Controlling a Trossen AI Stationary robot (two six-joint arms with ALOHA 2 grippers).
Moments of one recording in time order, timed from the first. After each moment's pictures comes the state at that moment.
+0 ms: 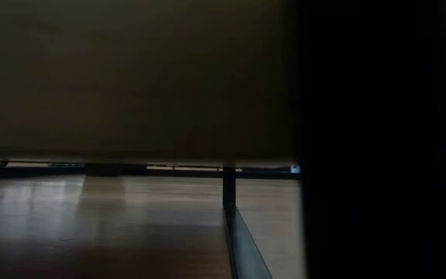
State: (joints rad) left arm -1.18 1.40 0.96 -1.10 -0.27 -1.66; right arm 0.24 2.02 2.33 -1.05 -0.39 -0.16
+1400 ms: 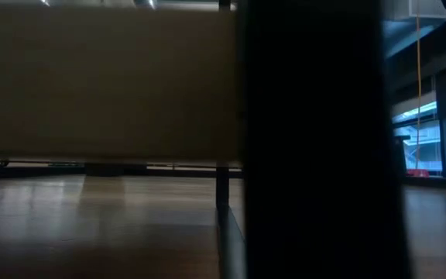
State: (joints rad) left arm -1.29 1.42 0.94 -1.15 -0.41 -1.83; right arm 0.24 2.02 2.33 -1.05 -0.39 -0.16
